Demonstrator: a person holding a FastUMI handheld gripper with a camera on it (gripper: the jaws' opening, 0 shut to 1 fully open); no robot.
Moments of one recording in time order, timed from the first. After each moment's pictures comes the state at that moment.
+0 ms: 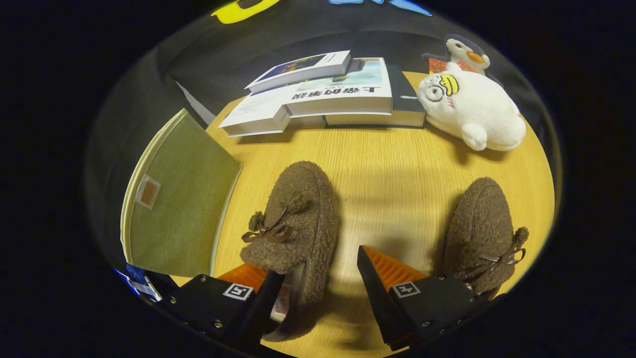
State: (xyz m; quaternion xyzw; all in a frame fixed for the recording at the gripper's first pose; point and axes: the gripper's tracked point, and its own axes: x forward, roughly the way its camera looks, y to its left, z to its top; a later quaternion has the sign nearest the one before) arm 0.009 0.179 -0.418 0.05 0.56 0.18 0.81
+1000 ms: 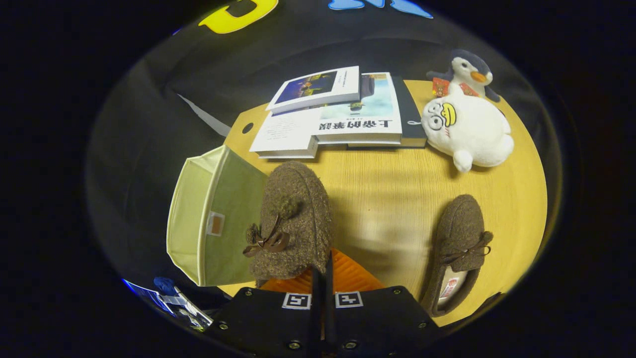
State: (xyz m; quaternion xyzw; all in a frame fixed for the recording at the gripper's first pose) arm 0.012 0.208 -0.288 0.08 0.58 0.19 0.79
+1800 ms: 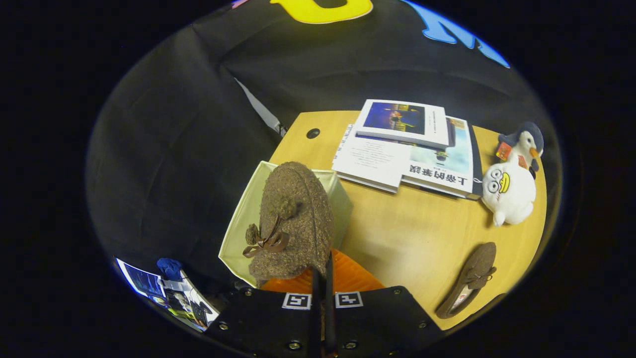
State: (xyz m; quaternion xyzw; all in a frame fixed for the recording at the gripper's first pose) arm 0.015 0.347 -0.205 0.02 0.56 0.30 0.77
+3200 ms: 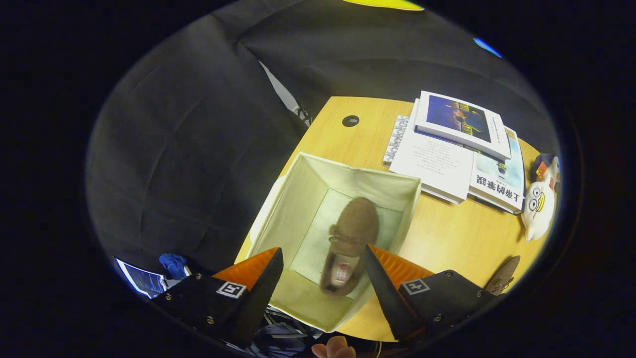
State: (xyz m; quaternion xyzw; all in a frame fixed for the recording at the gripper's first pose) arm 0.013 0.443 -0.234 0.01 0.58 0.33 0.75
